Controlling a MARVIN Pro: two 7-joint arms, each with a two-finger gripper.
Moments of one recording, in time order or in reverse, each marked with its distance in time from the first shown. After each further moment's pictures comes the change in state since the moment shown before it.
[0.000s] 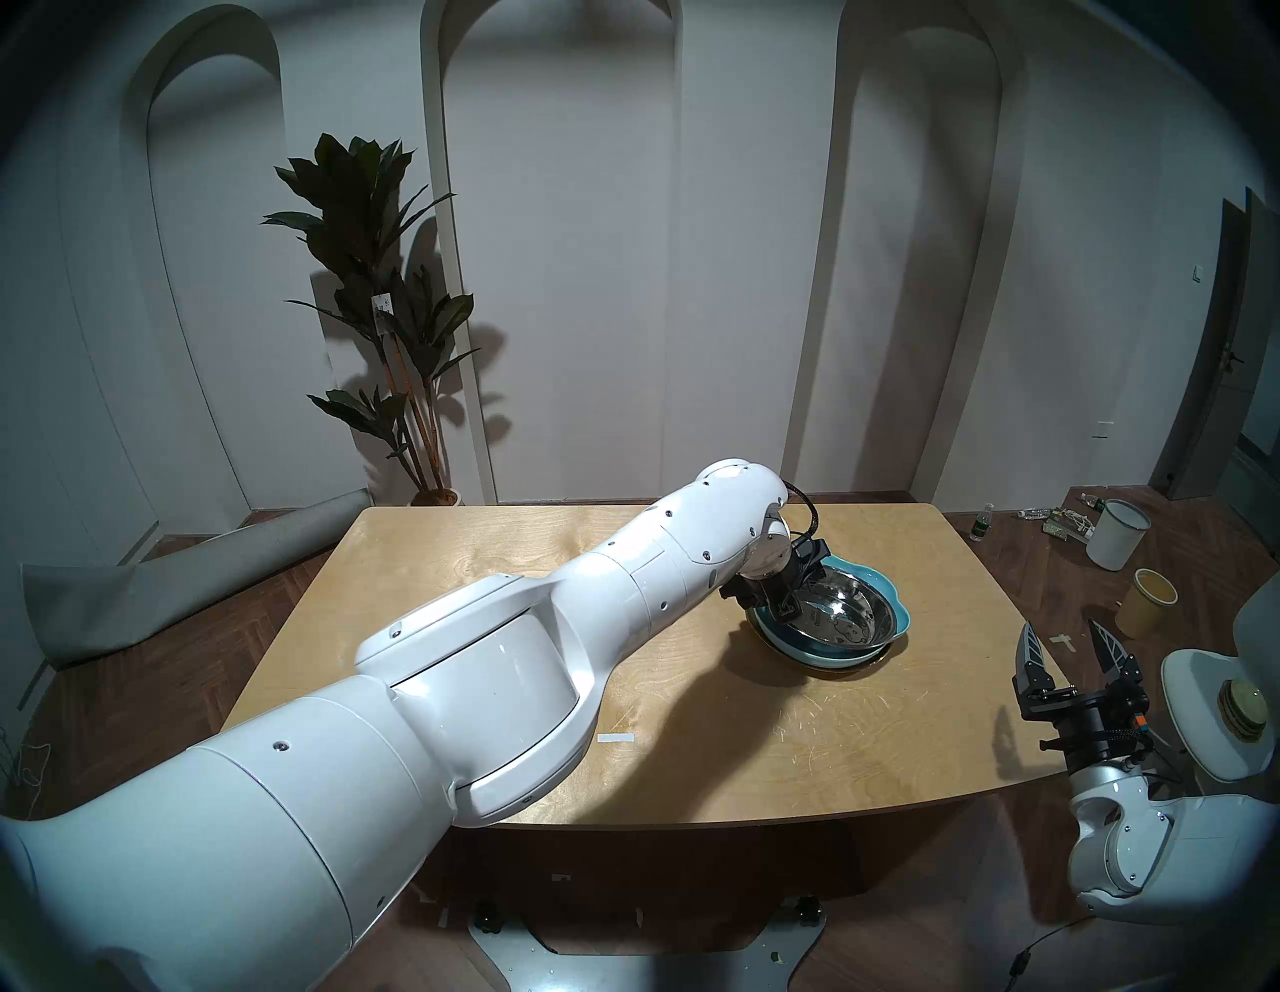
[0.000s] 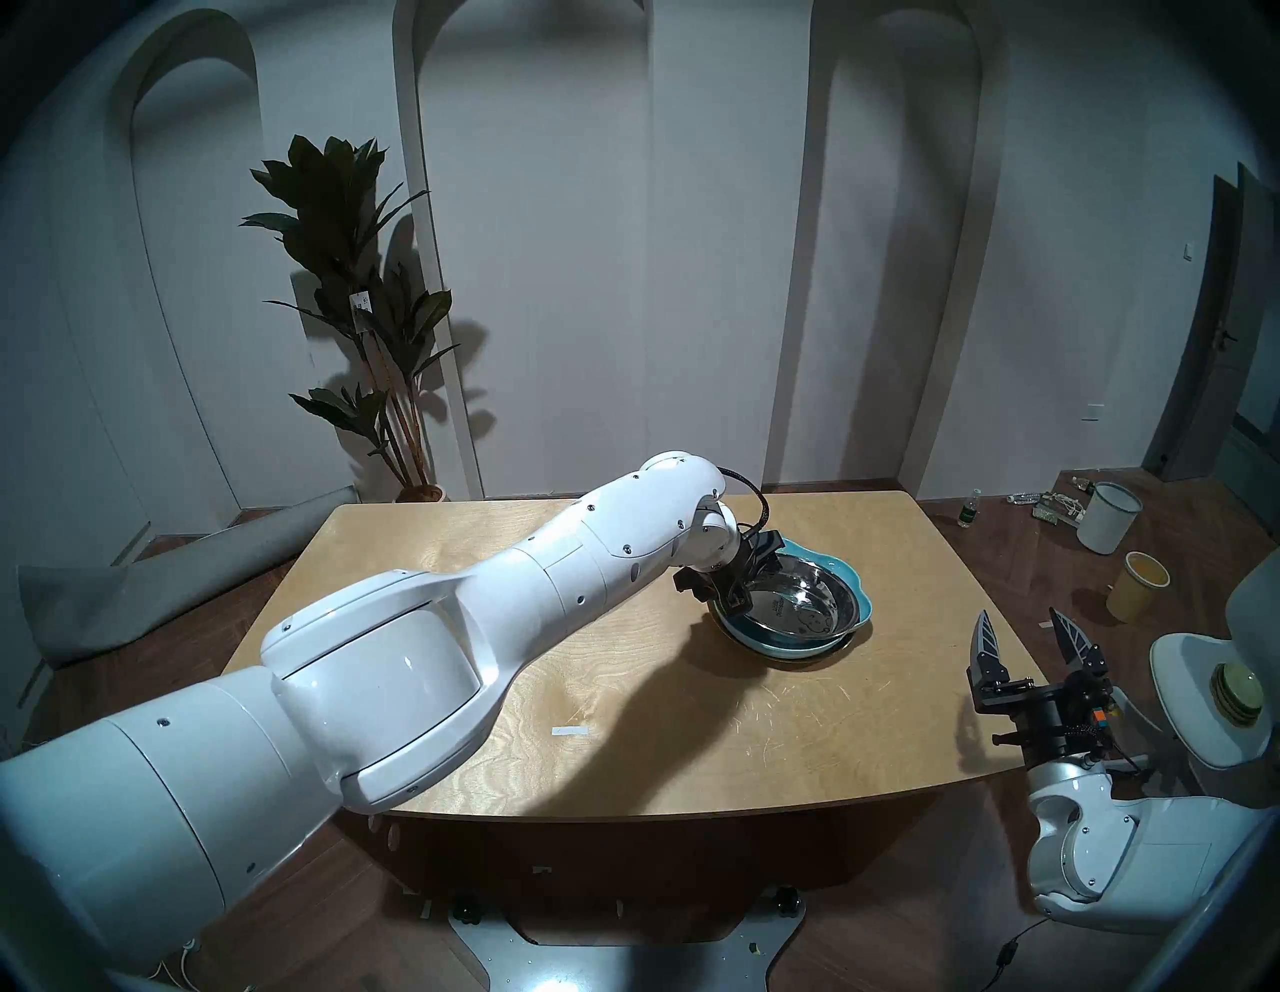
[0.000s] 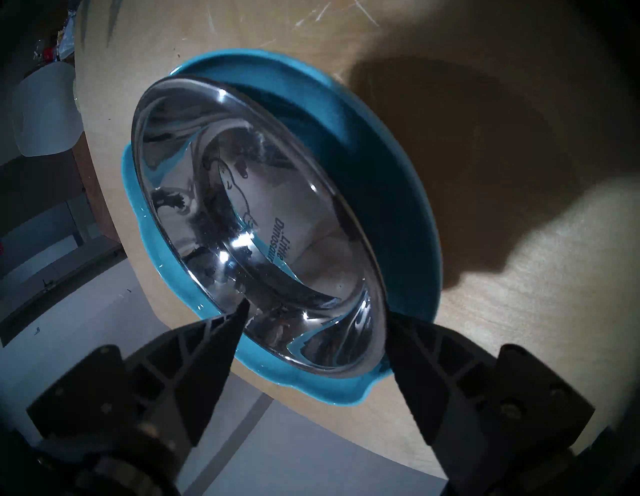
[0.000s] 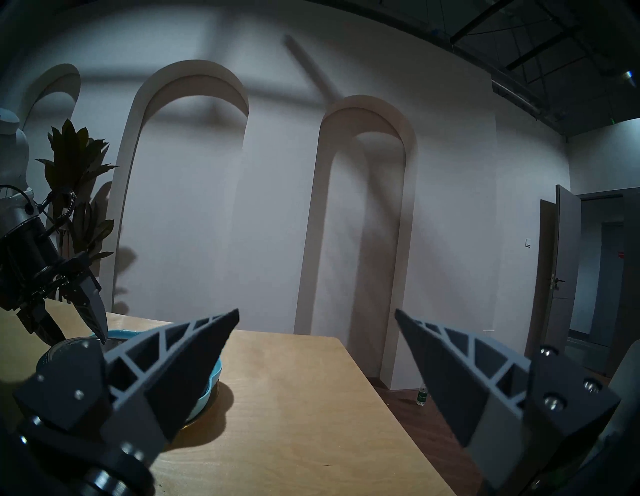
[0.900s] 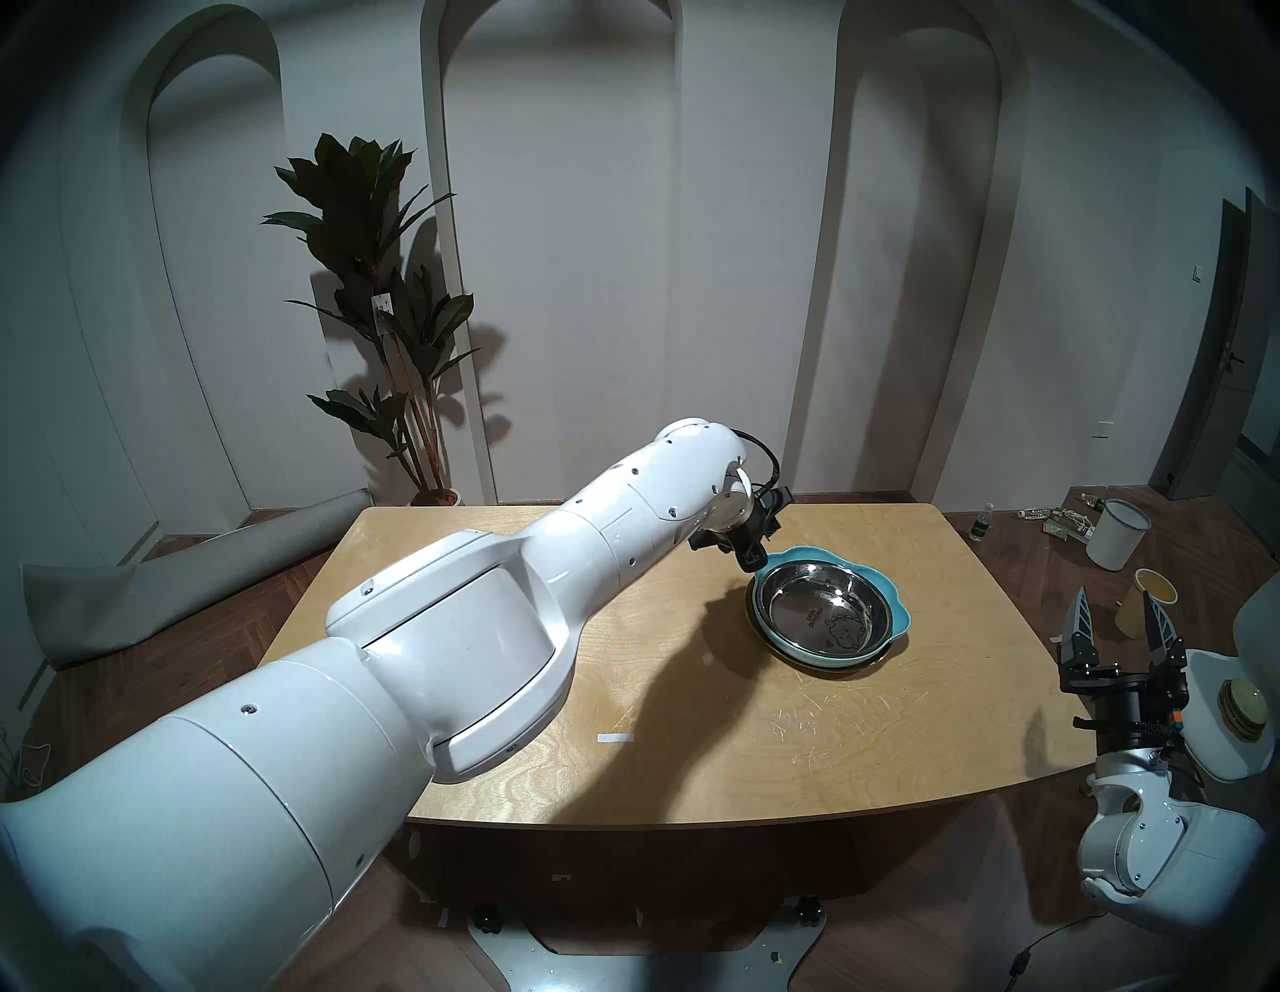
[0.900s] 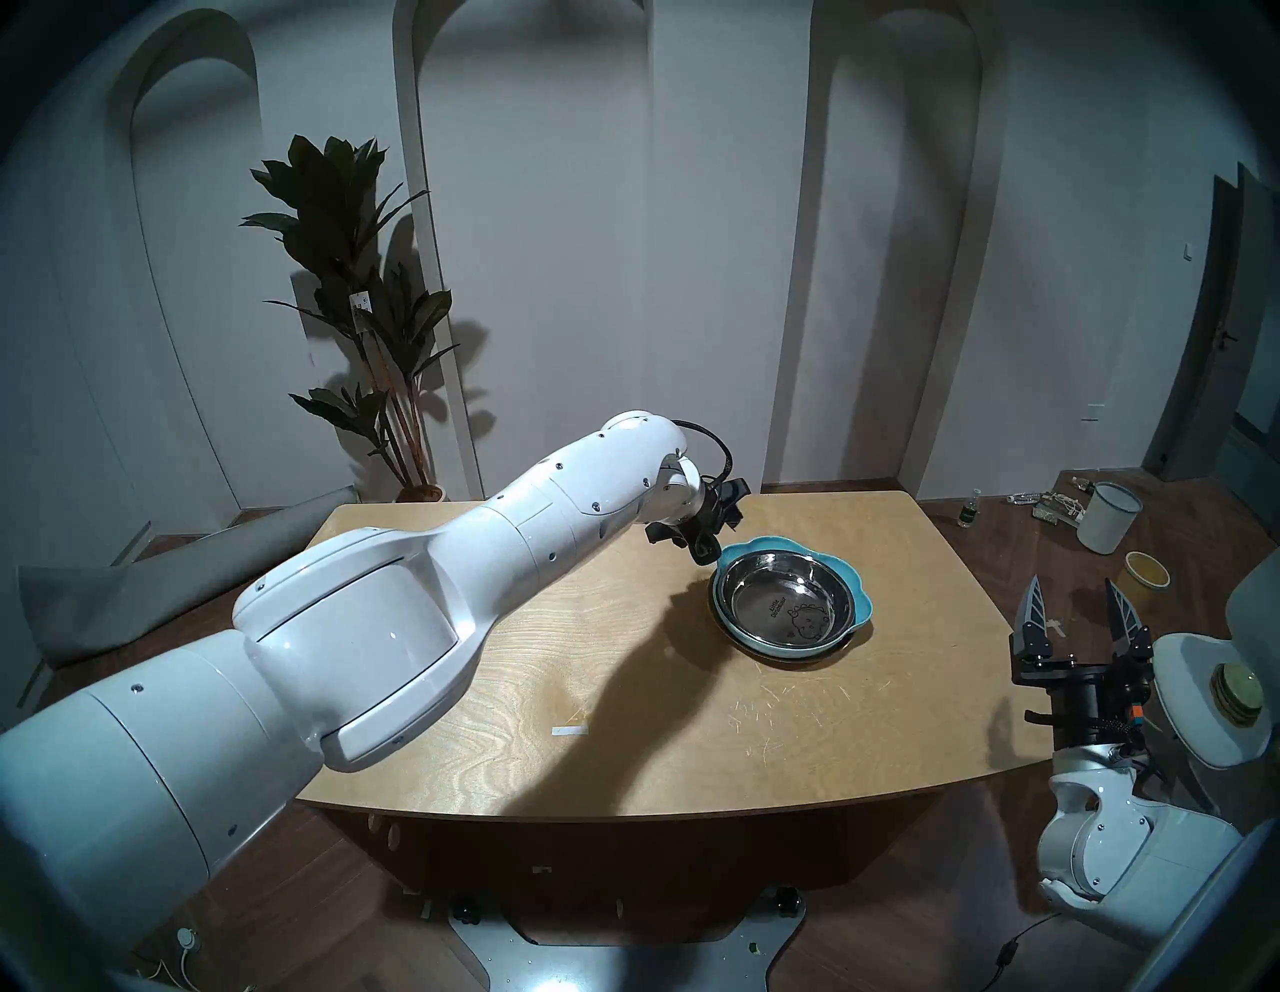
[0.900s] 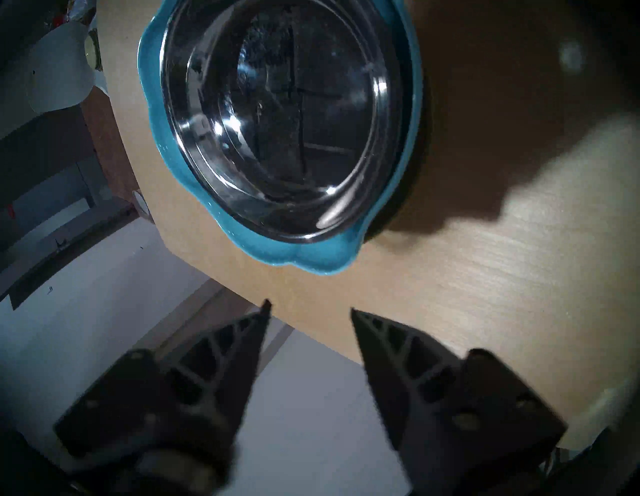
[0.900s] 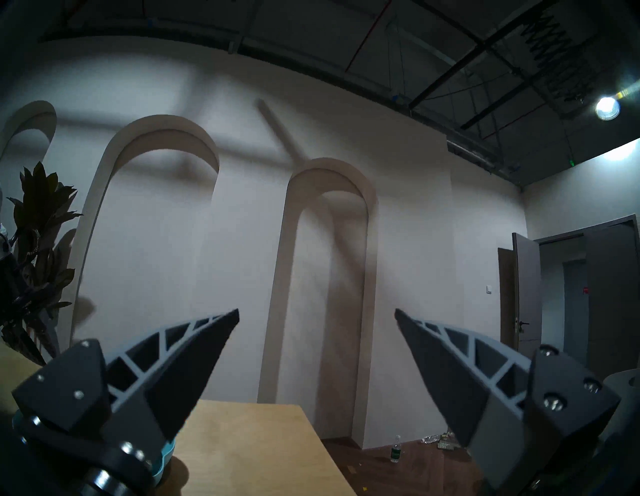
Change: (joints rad) left arm -0.084 0.056 -0.046 0.070 0.052 0.022 0.129; right arm -0.171 -0.239 0.364 -0.036 -0.197 0.000 0.000
